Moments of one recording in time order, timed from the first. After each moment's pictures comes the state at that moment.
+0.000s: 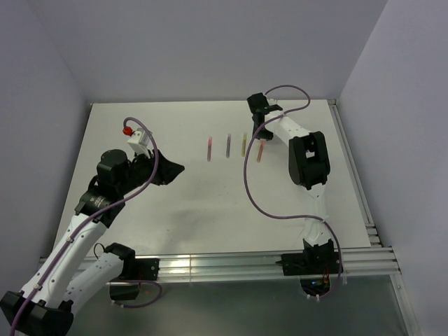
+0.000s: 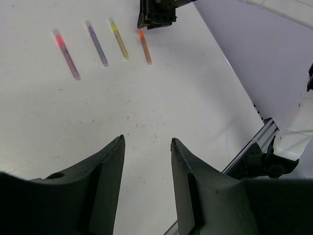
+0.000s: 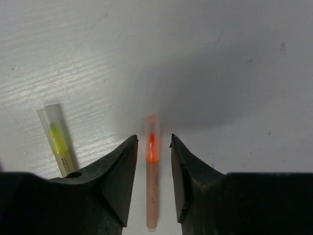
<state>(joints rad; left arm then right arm) -0.39 0.79 0.79 -0.26 0.37 -0.45 0.30 2.28 1.88 -0.70 0.37 0.46</state>
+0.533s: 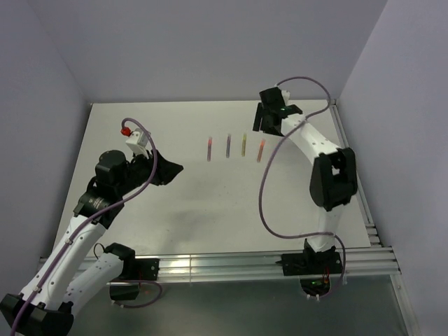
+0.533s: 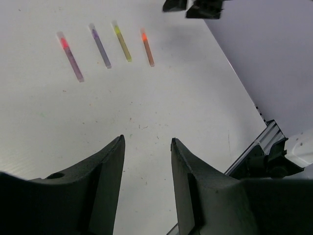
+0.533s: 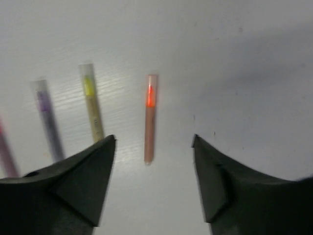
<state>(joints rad) -0.38 0.78 0.79 -0.26 0.37 -0.45 0.30 1.98 1.66 -0.65 0.33 0.46</state>
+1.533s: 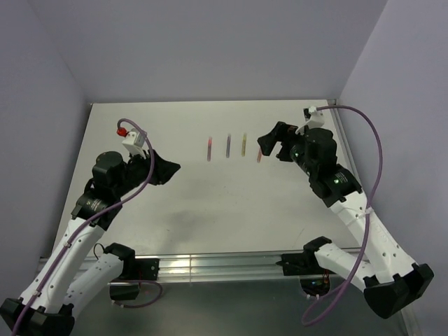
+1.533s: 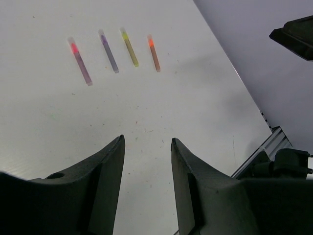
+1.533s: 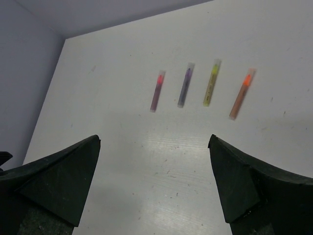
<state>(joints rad) -0.36 0.75 0.79 -0.28 0.34 -0.44 0.41 0.93 1.00 -0.37 0.04 0.52</state>
